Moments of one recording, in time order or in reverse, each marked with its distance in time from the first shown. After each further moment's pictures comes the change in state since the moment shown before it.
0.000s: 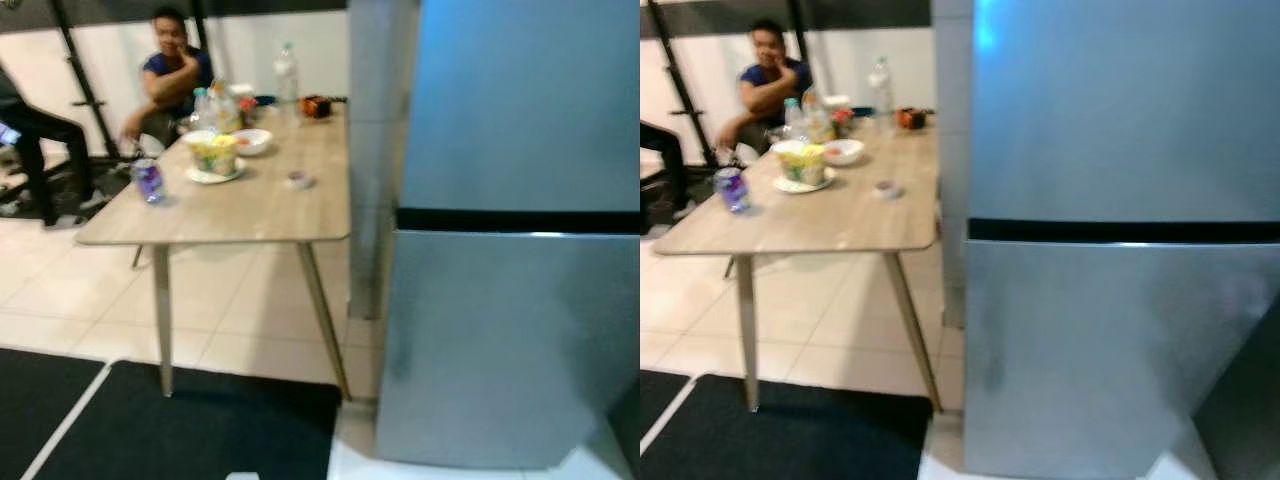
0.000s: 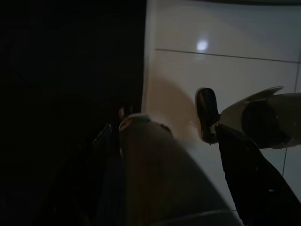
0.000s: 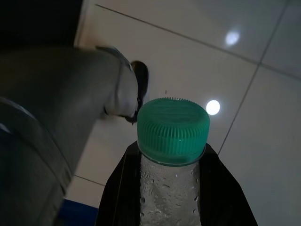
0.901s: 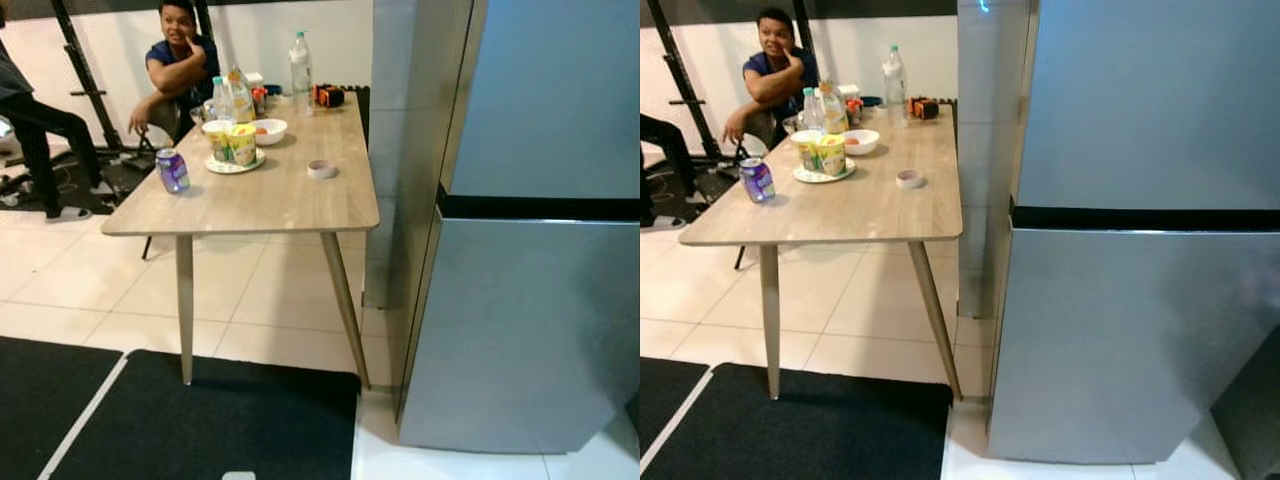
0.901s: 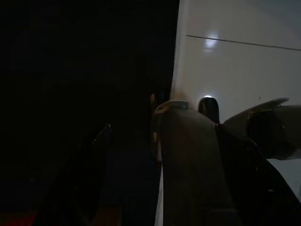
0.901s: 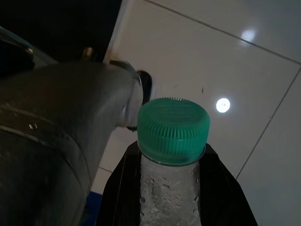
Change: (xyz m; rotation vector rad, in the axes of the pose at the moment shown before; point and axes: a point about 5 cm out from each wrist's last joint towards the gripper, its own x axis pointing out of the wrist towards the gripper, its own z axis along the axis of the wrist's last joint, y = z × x) left arm 0.000 0.002 0.002 0.008 -0.004 0.017; right arm 0.001 0.006 0.002 -0.004 -0.013 0.031
